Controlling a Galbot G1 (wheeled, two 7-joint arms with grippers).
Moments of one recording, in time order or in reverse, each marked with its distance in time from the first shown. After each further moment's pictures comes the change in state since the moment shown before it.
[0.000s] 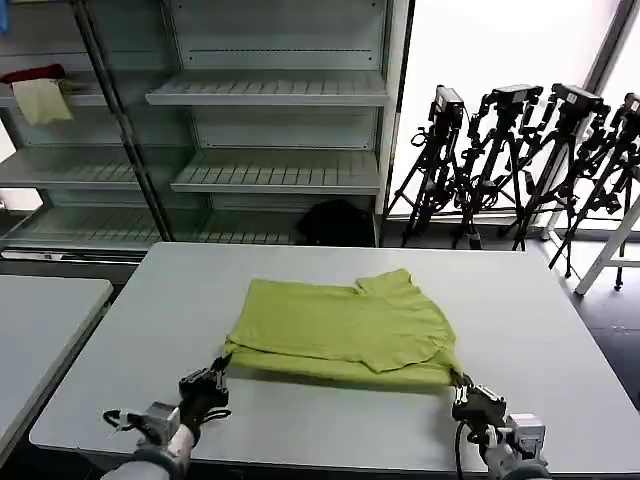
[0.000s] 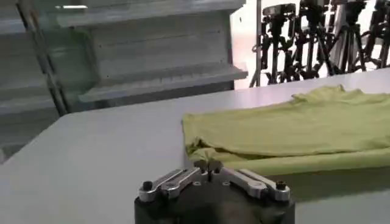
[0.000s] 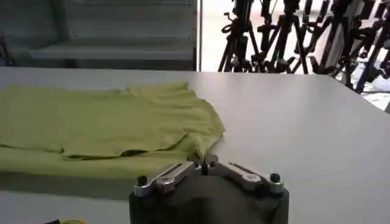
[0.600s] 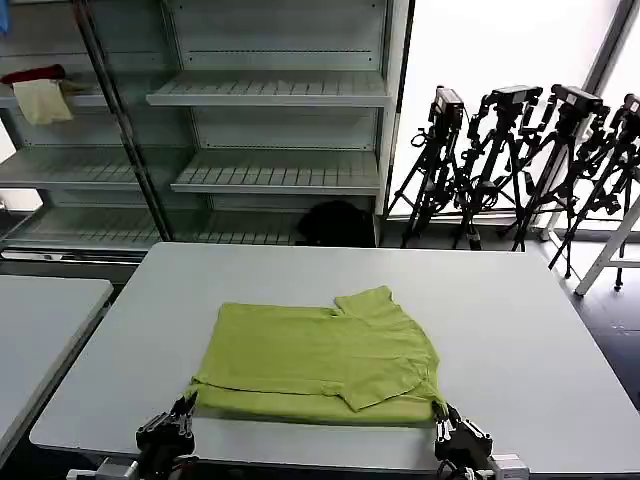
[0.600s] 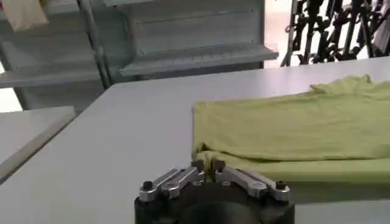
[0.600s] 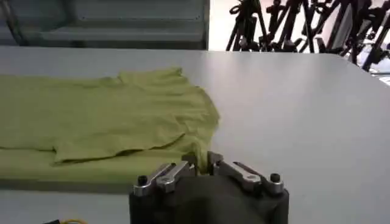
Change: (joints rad) left arm 0.211 -0.055 -0.084 -0.116 0.001 -0.007 -0.069; right arm -0.080 0.019 -0.068 0.062 -0.042 0.004 0.068
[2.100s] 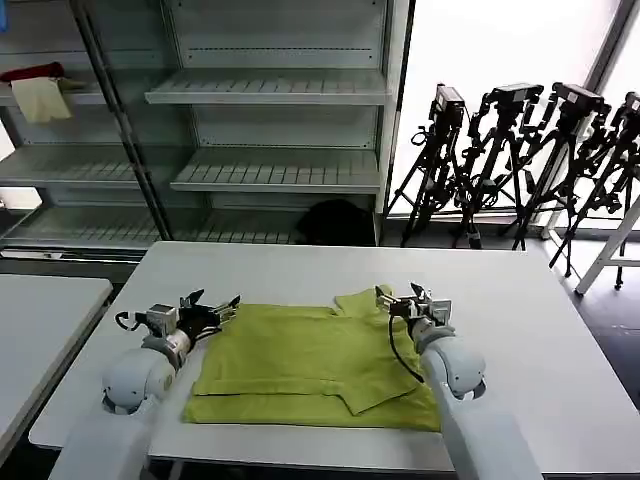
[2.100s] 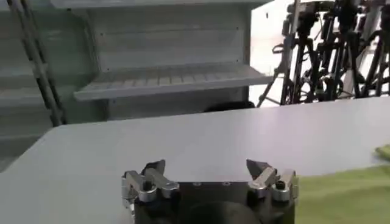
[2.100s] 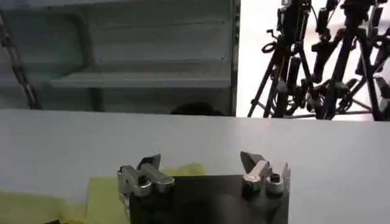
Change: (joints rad) left arm -0.874 0.212 0.243 0.677 -0.220 0.108 0.100; right arm 0.947 -0.018 -0.185 -0.795 0.135 -0.019 -0.054
